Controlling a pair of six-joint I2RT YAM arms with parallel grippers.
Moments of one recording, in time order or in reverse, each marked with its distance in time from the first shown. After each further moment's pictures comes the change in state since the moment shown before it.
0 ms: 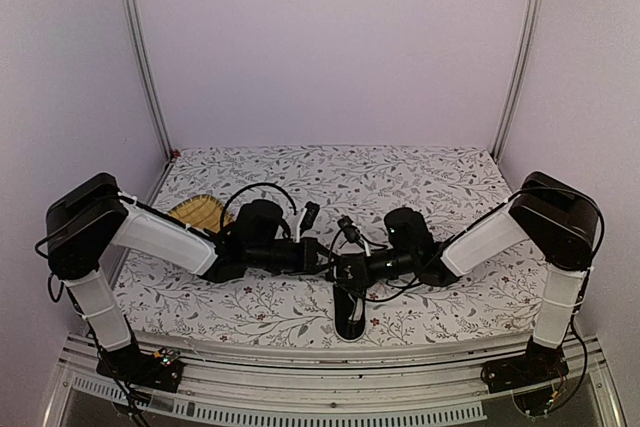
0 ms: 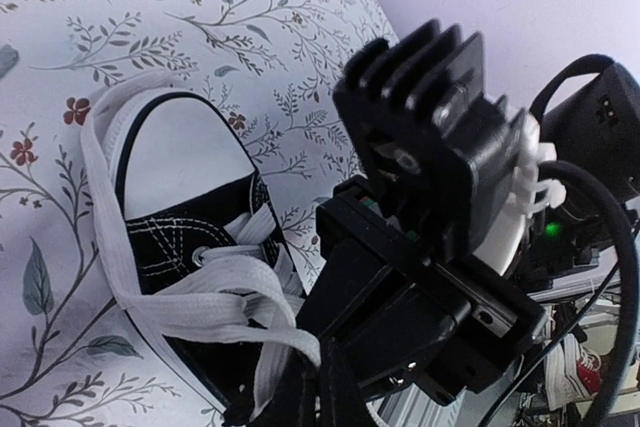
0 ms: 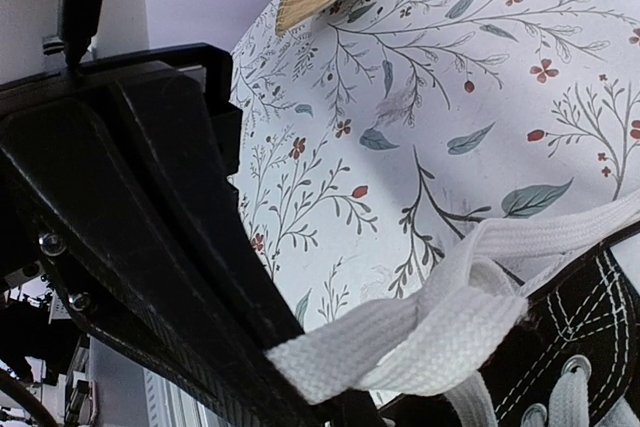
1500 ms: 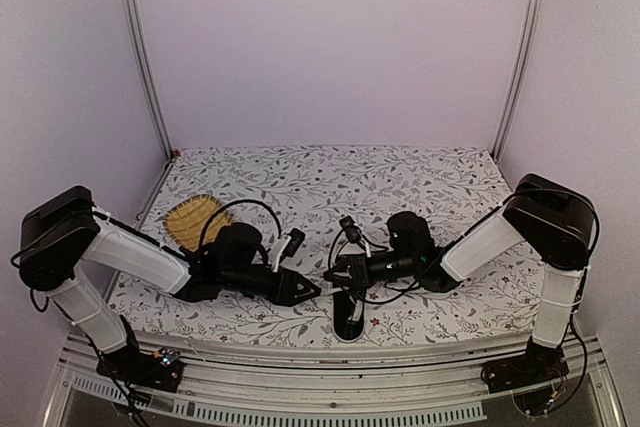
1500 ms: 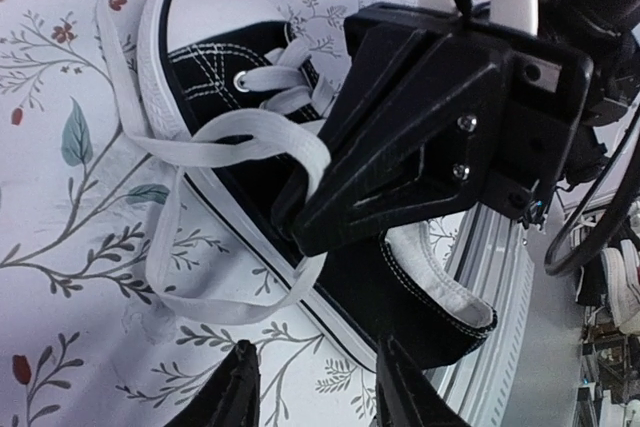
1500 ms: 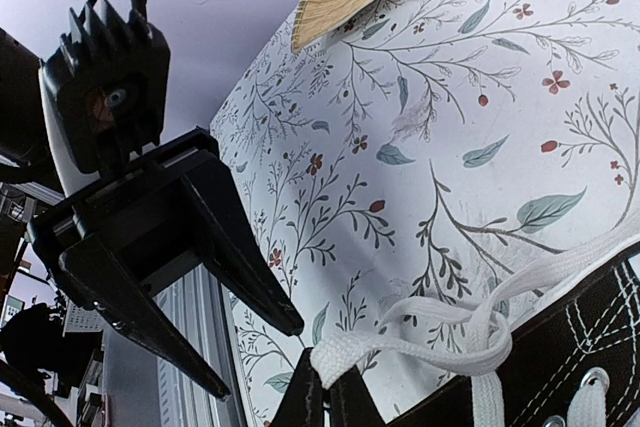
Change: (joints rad) left arm -0.022 -0.161 -0.225 -0.060 0.005 0.207; right arm 0.001 0.029 -0.036 0.147 0.002 0.077
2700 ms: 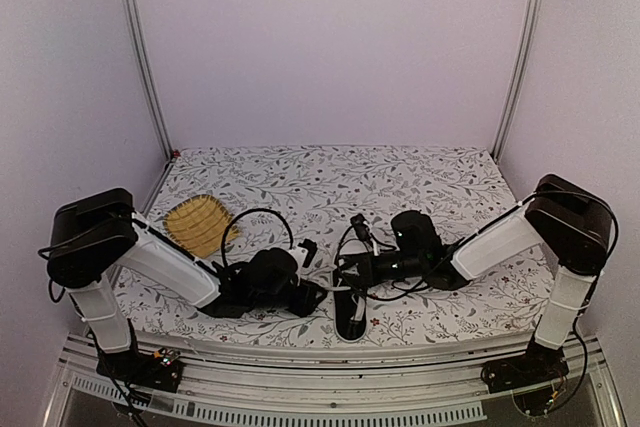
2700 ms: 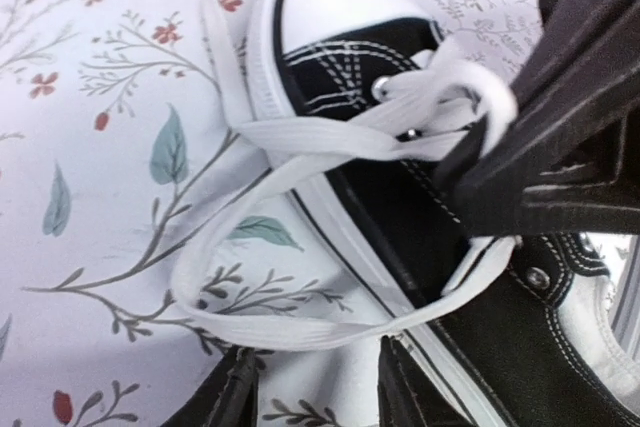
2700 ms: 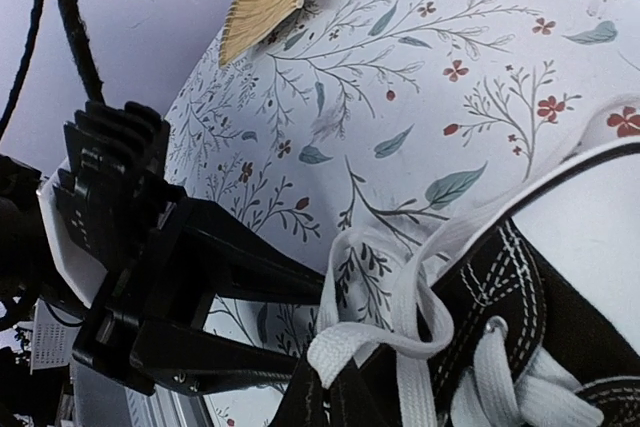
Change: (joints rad) left arm -0.170 0.196 0.105 -0.016 -0.505 0.035; right arm 0.000 -0.082 -0.023 -0.149 0.154 -0.016
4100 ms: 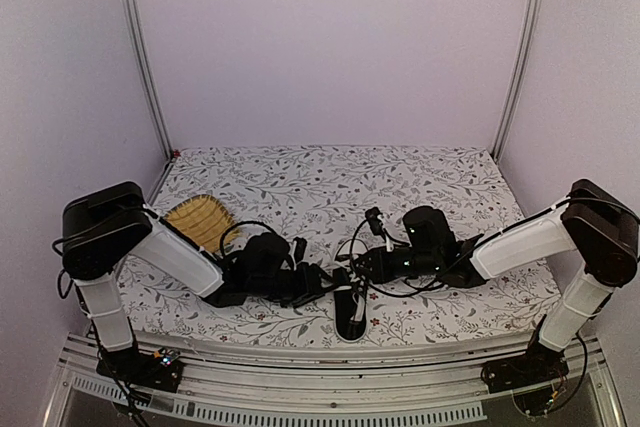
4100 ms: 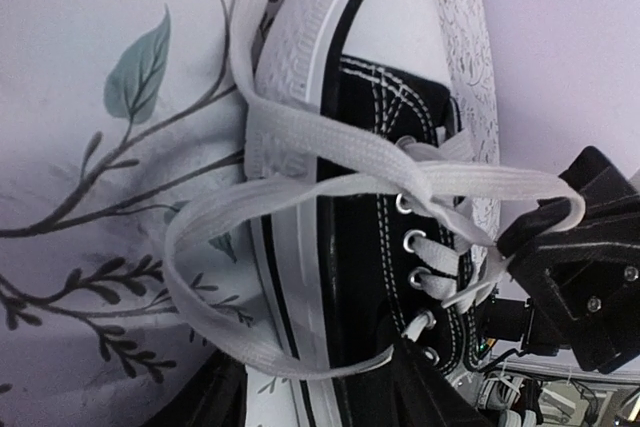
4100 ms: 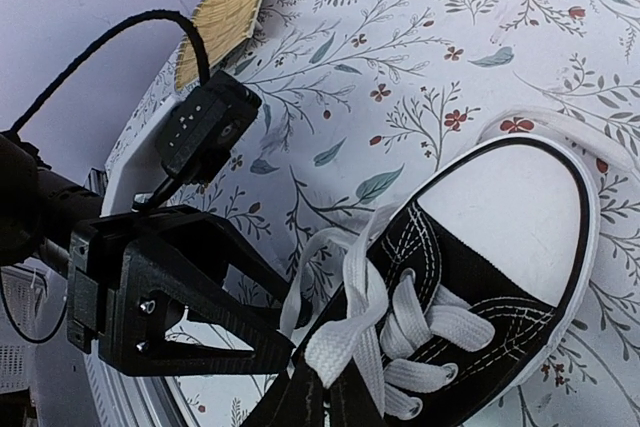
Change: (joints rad) left arm 0.109 0.043 0.005 0.134 0.323 -0.601; right arm 0.000 -0.190 -0.063 -0.176 0.175 -0.057
